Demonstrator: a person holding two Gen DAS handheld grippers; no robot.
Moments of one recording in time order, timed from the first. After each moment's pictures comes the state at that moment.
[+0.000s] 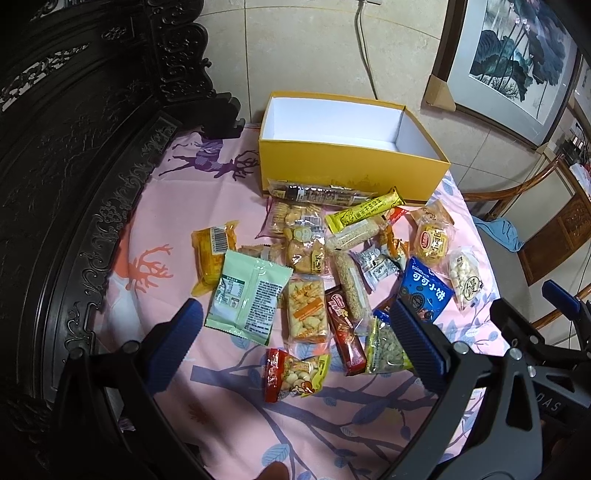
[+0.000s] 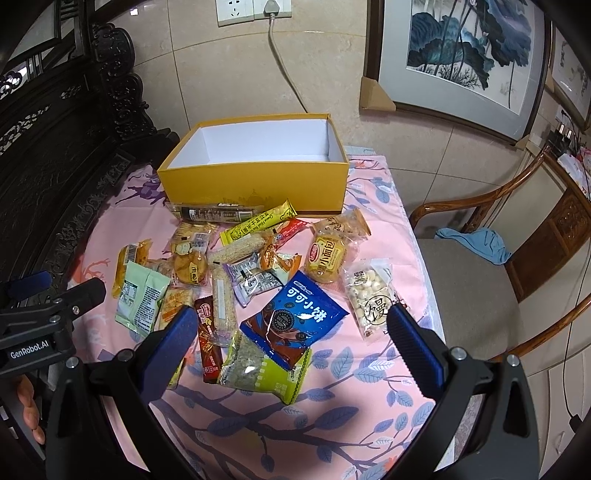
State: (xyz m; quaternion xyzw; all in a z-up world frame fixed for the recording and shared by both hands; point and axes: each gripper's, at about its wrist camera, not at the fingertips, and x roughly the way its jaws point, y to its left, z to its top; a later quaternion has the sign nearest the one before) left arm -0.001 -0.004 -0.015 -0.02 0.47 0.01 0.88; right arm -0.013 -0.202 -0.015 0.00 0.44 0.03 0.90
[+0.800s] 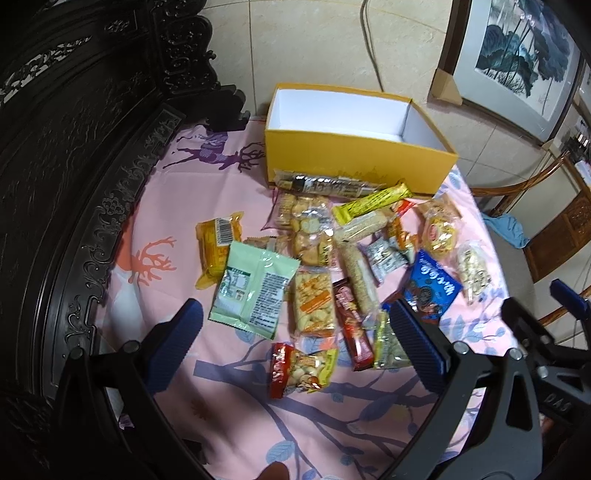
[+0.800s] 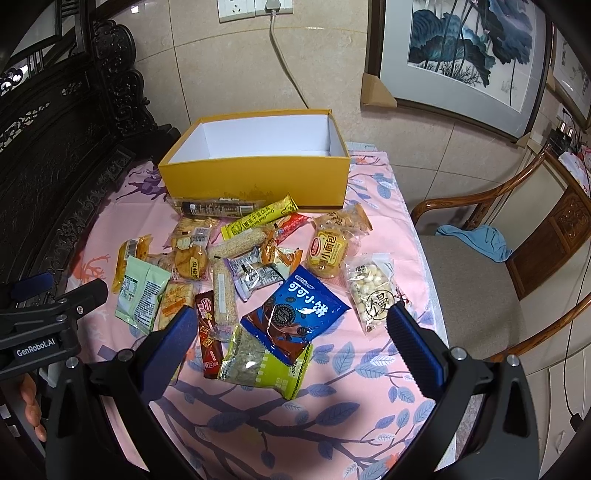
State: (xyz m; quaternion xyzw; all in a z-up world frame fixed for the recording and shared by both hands) left arm -0.002 0.001 -0.030 -0.02 0.48 0.02 0.88; right arm -0.016 -0.202 -0.023 0.00 0.45 0.03 0.89
